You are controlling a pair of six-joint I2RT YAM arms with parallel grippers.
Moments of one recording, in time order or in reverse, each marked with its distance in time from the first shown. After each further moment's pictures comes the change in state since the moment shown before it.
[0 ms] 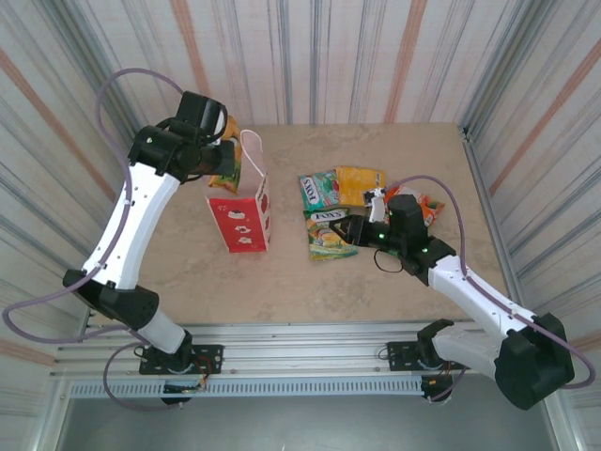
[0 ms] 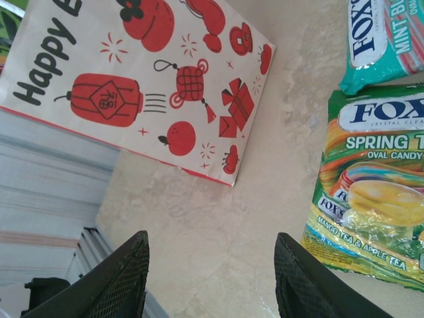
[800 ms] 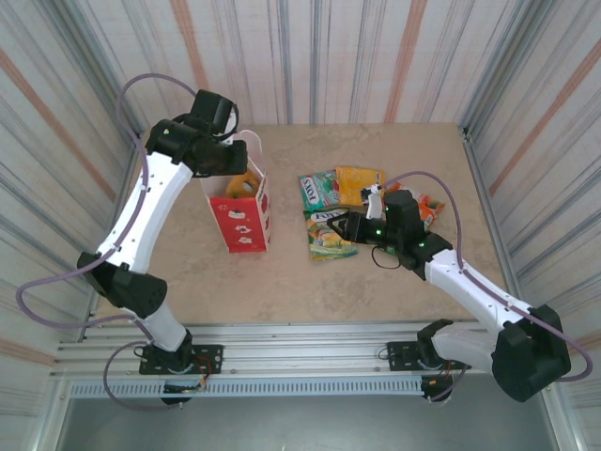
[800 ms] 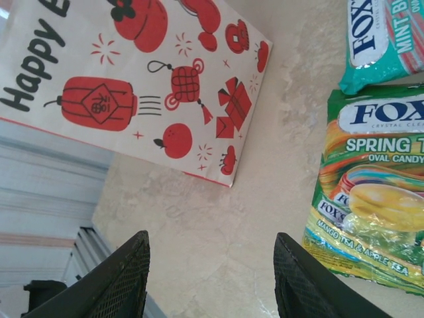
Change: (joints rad) left arm 0.003 0.082 0.013 0.020 0.129 -0.048; right arm 0.006 0.047 0.043 -0.027 0.016 -0.003
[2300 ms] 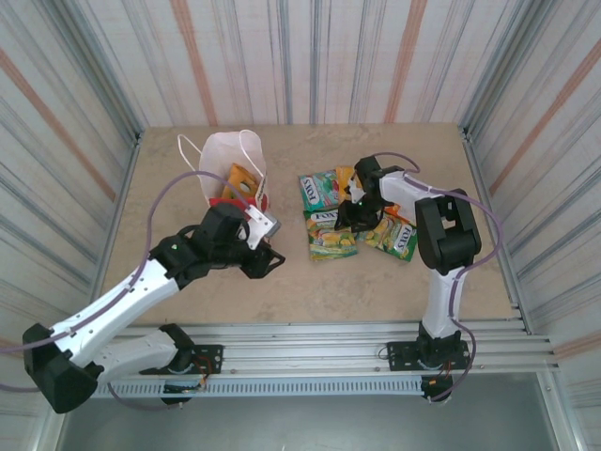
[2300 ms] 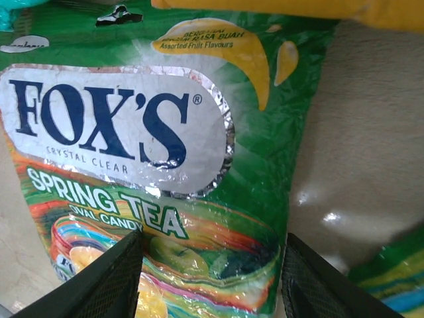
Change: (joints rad) left arm -0.336 -0.627 -1.078 0.616 0.284 0.261; right arm -0.156 0.898 0.692 -0.704 0.047 -0.423
